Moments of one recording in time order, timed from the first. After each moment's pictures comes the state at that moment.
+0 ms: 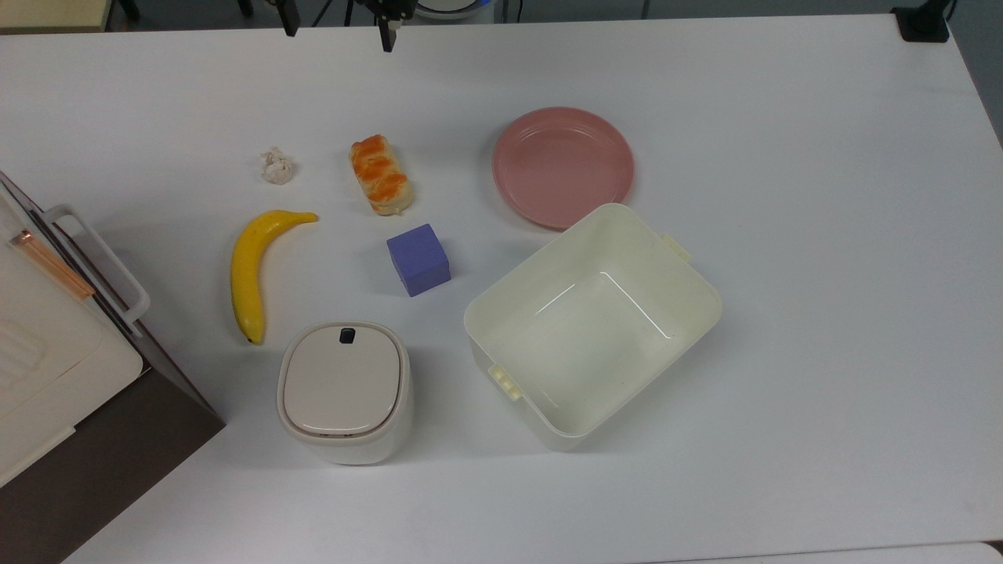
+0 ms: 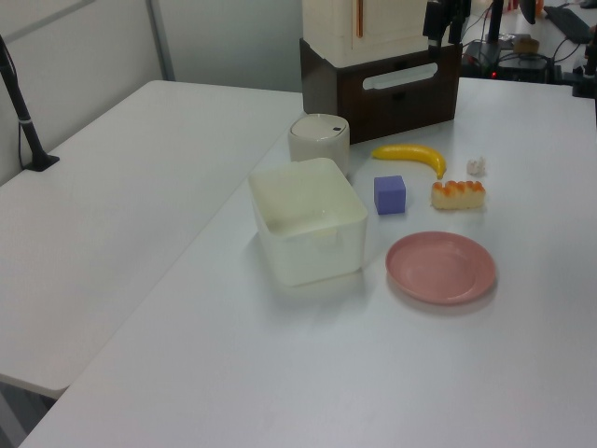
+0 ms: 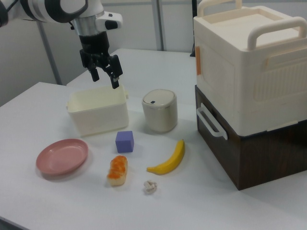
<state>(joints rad) -0.11 0.05 0.02 -1.51 0.00 1.61 0.10</state>
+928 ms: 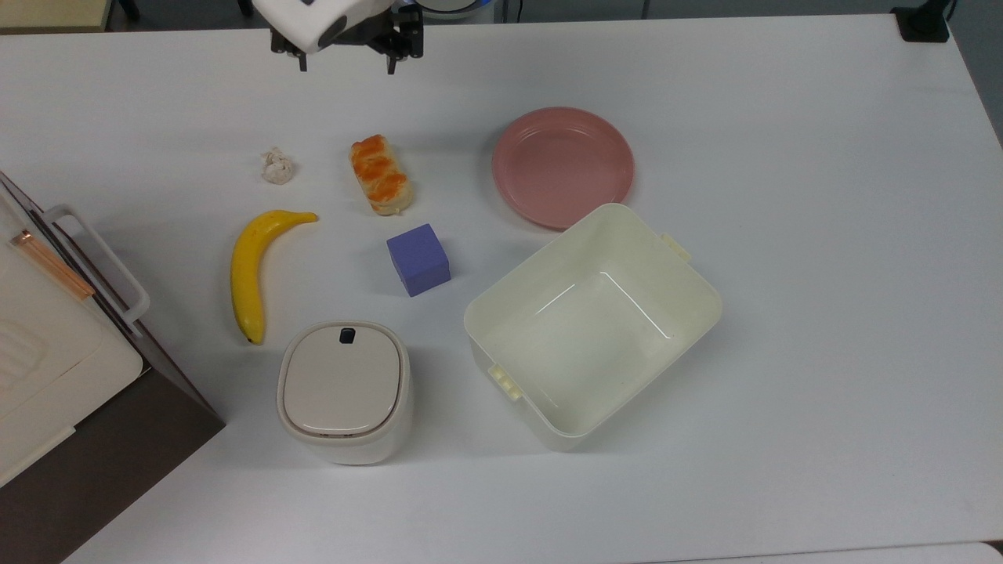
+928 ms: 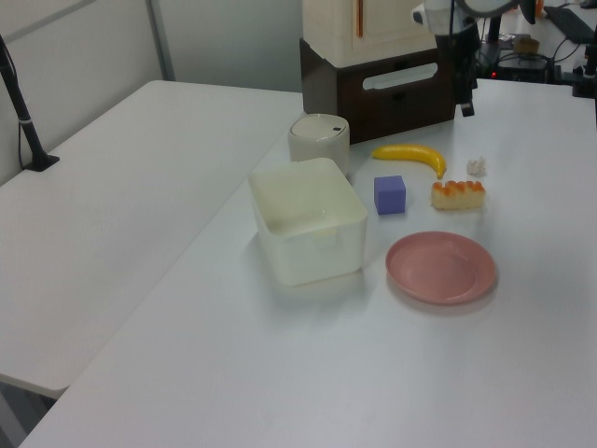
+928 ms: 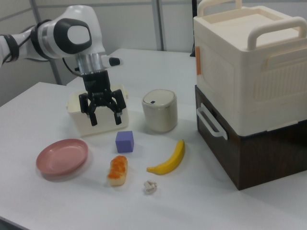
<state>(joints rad) -0.05 0.07 0.03 -1.73 -0.24 1.56 -0.12</state>
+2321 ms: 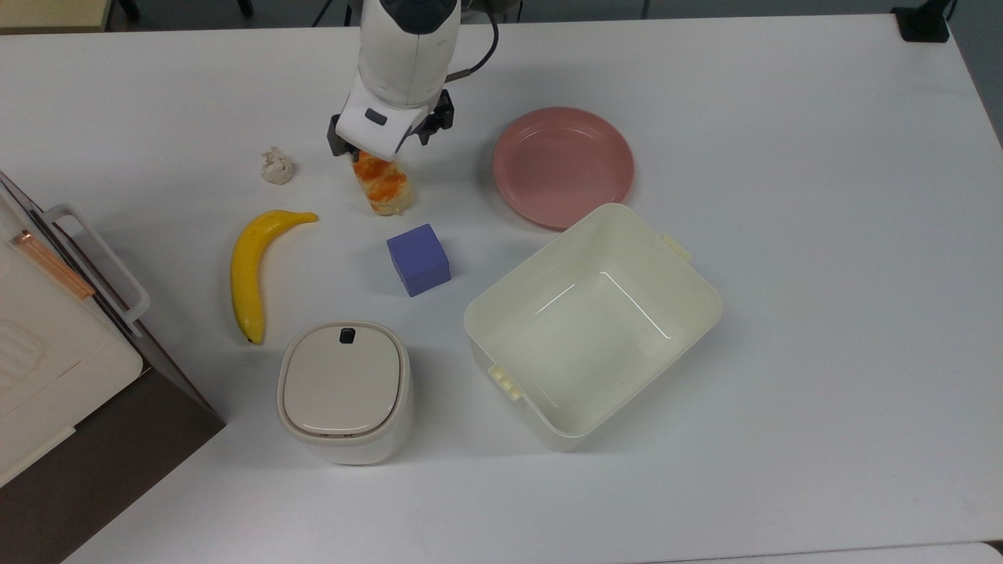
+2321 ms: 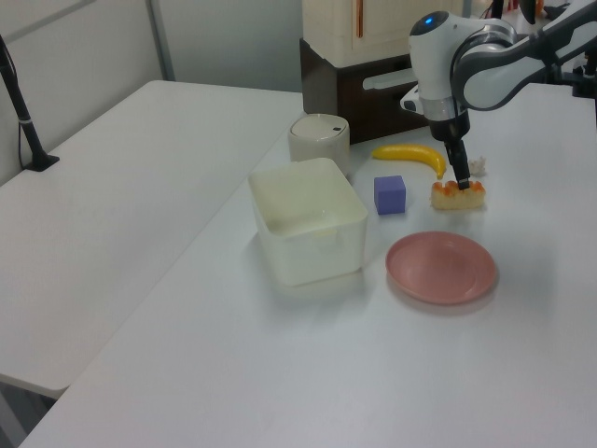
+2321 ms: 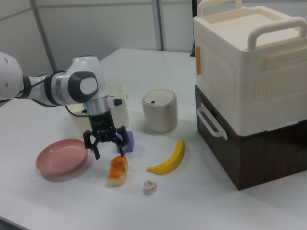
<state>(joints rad) -0.03 0.14 0.03 -2.02 -0.25 1.94 -0.27</state>
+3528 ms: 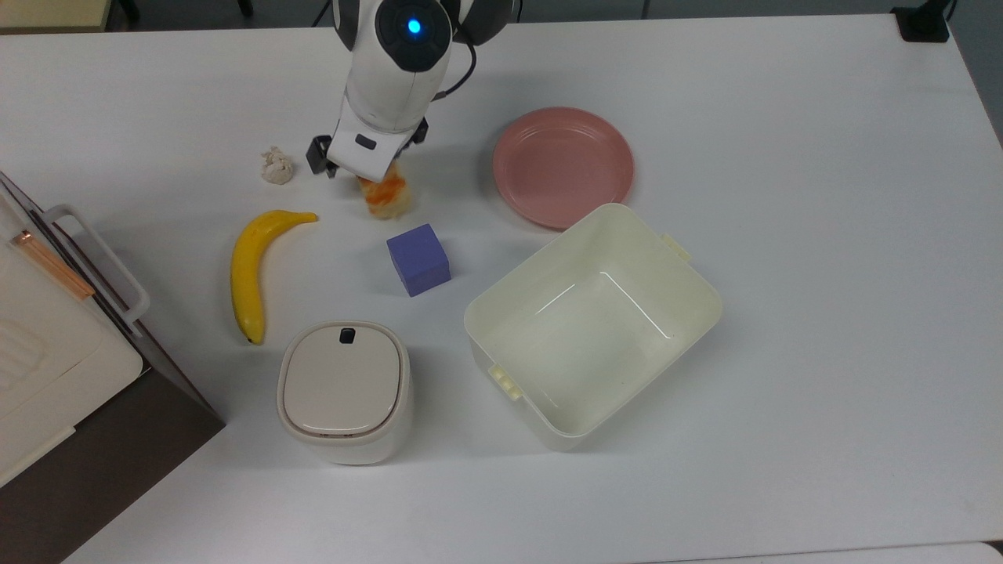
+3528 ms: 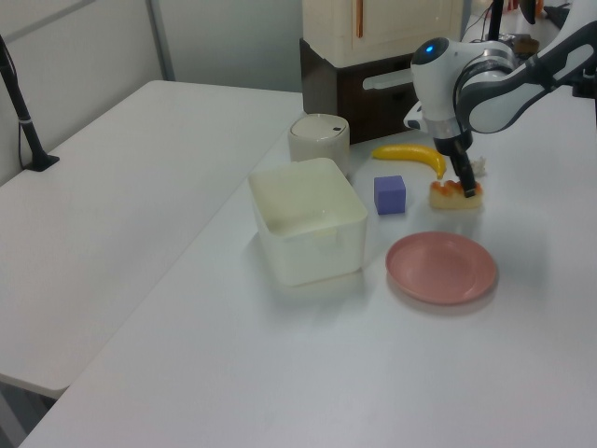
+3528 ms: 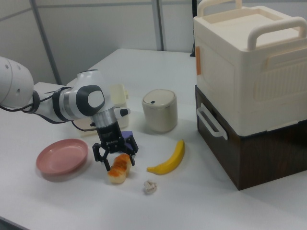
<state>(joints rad) -0.06 0.19 0.03 -2.08 -0.37 2.06 -0.29</state>
